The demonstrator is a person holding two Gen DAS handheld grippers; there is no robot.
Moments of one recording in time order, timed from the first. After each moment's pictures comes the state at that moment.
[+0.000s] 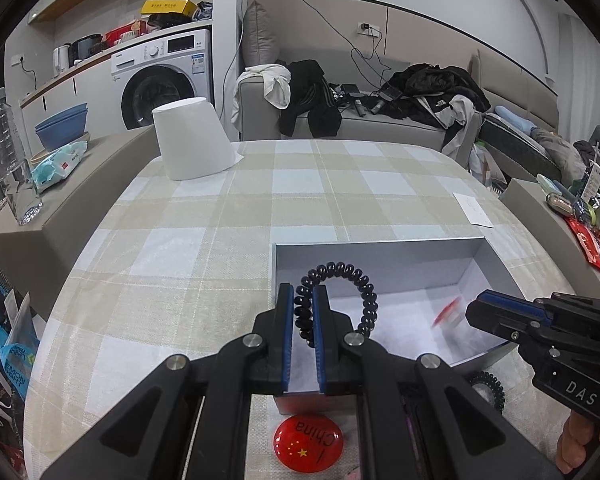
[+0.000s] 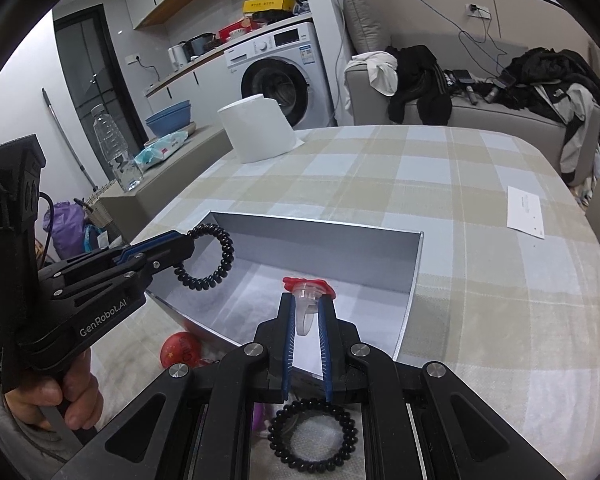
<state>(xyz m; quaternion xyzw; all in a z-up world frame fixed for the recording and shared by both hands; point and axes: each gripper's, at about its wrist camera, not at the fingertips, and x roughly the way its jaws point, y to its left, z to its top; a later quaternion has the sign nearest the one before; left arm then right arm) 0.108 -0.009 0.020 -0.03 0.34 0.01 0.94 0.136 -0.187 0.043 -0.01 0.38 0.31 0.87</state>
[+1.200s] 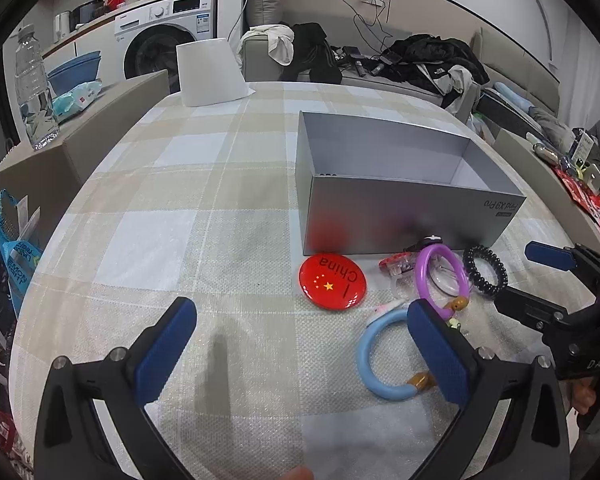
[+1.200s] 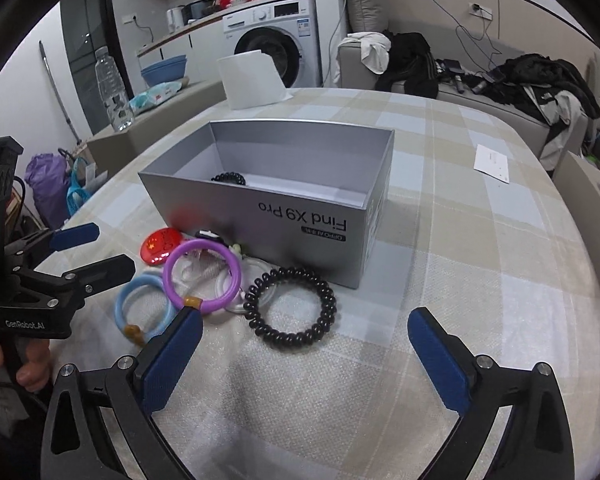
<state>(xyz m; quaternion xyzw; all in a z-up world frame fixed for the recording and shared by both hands) 0.043 0.002 -0.012 -0.05 0.40 0.00 0.91 0.080 -0.209 0.013 -0.09 0.40 0.28 0.87</state>
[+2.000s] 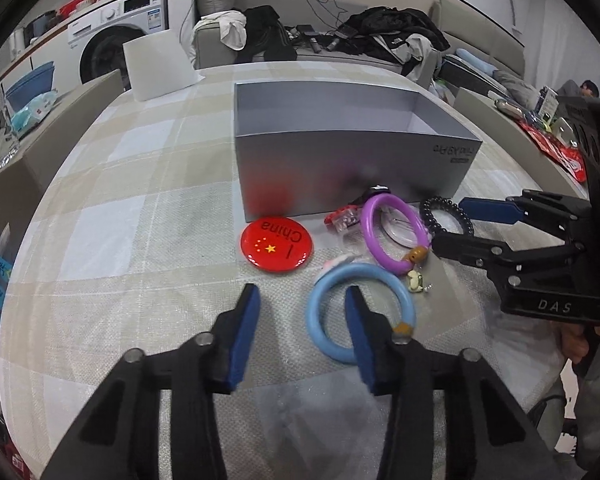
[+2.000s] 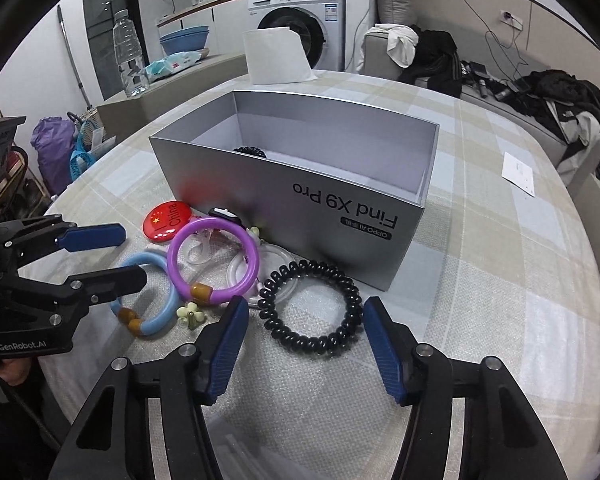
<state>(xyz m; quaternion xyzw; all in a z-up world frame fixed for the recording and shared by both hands) 0.034 -0.018 -0.020 -0.01 0.43 -0.07 0.90 0.082 -0.191 0.005 -0.14 0.41 0.30 0.85</state>
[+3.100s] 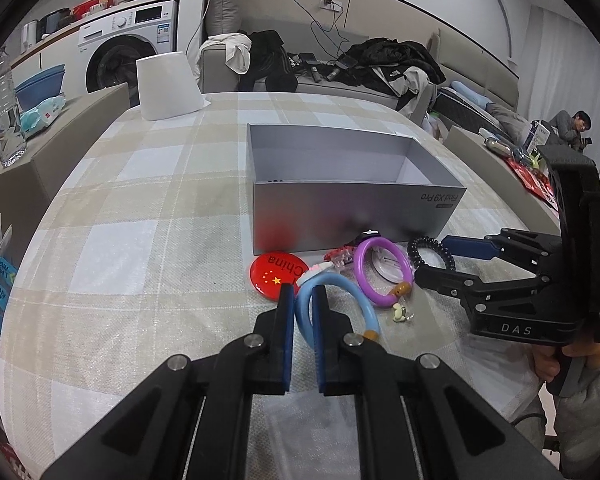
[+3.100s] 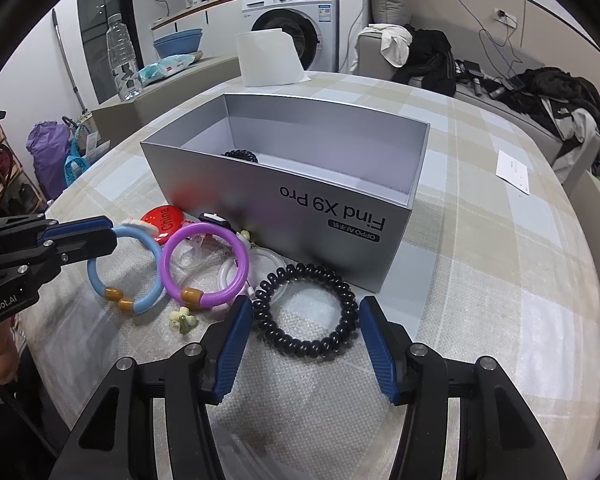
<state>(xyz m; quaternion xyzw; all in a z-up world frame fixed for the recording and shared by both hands) 0.029 -0.007 -0.002 -0.05 0.38 -0.08 0.92 0.085 -0.189 0.005 -0.13 0.41 0.29 0.85</state>
